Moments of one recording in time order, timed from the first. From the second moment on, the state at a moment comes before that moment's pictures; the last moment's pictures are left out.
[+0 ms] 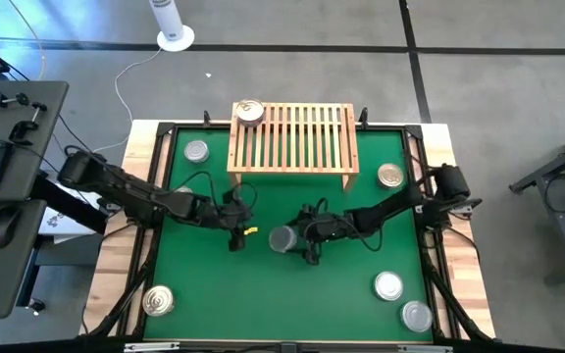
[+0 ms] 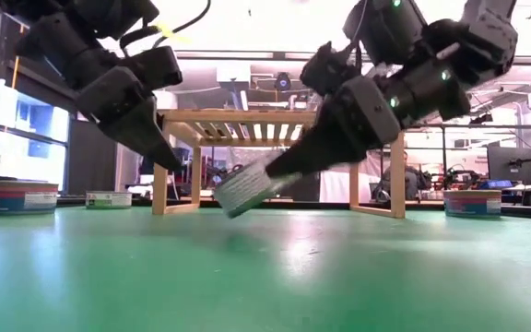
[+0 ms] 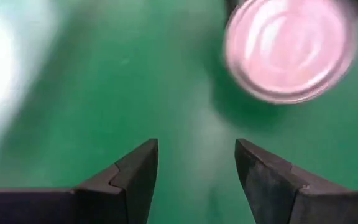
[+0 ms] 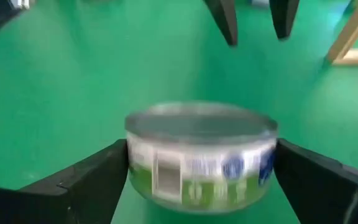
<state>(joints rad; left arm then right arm) -0.19 1.39 0.60 -0.05 -0.32 -0.26 0.19 1.83 0.75 0.61 0.11 0.05</state>
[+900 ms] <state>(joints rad) -0.20 1.57 0.60 0.30 -0.12 -0.20 0.19 1.77 0.75 0.32 0.02 0.10</state>
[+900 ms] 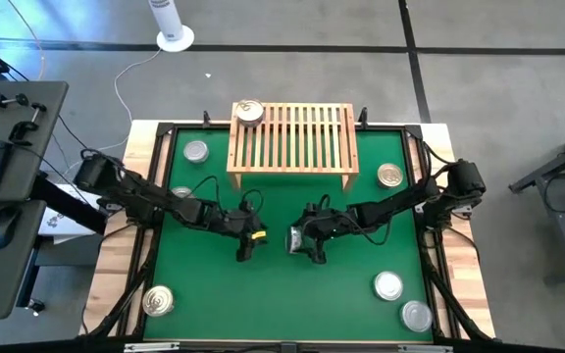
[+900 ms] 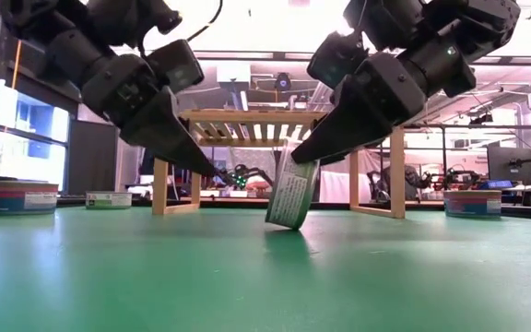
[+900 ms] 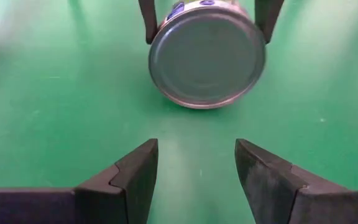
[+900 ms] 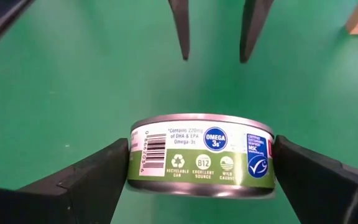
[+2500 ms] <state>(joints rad) -0.12 1.72 0.60 0.52 -0.09 -0.25 0.27 1.76 0.83 0.23 0.22 -0.26</state>
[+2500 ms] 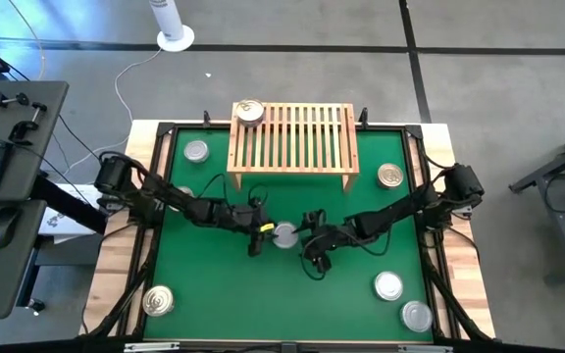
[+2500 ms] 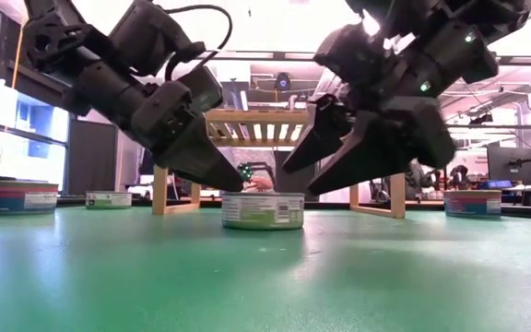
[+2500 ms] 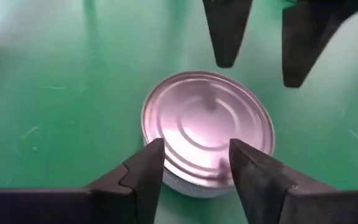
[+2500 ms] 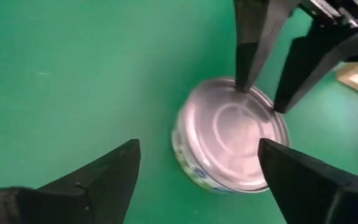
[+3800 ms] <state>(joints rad) -0.15 1.78 0.58 0.51 -0.10 -0.30 0.20 1.74 0.68 0.39 0.20 0.03</state>
